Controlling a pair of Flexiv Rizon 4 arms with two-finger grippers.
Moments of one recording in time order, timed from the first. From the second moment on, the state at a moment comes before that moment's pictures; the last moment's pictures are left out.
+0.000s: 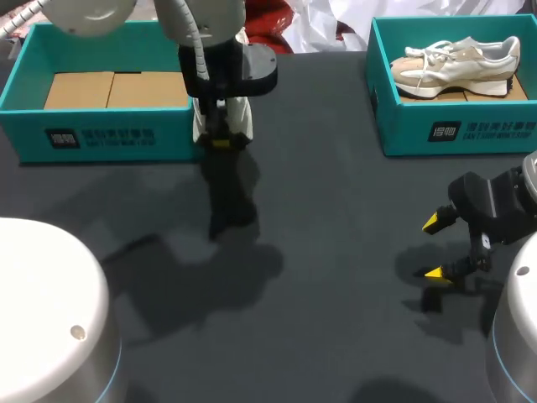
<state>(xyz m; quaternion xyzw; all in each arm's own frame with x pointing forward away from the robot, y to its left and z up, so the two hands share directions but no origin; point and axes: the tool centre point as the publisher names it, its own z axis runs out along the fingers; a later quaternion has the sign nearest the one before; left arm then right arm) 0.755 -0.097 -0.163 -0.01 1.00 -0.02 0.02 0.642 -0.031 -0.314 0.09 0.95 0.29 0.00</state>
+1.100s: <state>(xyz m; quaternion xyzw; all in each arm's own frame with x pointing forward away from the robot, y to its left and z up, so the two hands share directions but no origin) 0.846 0.019 -0.133 0.03 1.00 -0.04 -0.03 0.642 -0.031 -0.314 0.09 0.95 0.29 0.00</state>
